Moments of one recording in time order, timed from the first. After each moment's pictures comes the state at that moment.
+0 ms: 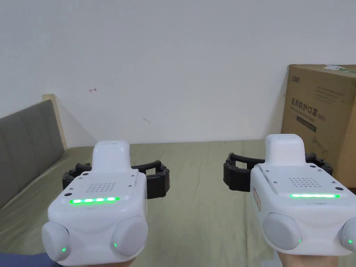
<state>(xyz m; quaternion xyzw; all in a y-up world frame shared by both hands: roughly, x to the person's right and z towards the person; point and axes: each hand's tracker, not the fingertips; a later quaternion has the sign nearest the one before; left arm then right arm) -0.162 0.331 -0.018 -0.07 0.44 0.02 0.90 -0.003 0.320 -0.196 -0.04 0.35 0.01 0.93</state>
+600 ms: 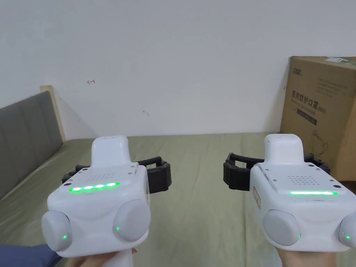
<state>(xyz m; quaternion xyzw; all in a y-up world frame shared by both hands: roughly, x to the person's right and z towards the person) -0.158 0.333 -0.026 -0.11 0.45 0.06 0.88 -0.006 0.307 -0.202 -0.06 0.35 0.03 0.93</state>
